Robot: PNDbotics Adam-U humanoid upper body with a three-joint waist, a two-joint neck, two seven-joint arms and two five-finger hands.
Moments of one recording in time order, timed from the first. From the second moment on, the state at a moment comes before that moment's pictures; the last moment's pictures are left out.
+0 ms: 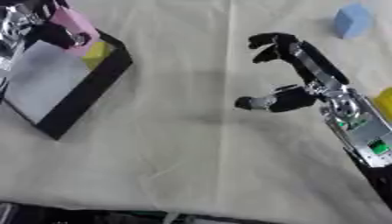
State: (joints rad) left arm -0.82 0.62 -0.20 -1.36 -0.79 0.48 -0.34; right arm -0.54 -0.44 0.37 -1.74 0.18 0.04 0.04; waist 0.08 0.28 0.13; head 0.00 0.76
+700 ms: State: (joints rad) left arm -0.81 0.62 -0.18 -1.25 -0.80 0.45 -0.33; right arm -0.54 -0.44 0.37 -1.74 0.18 0.05 0.04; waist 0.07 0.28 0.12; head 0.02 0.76
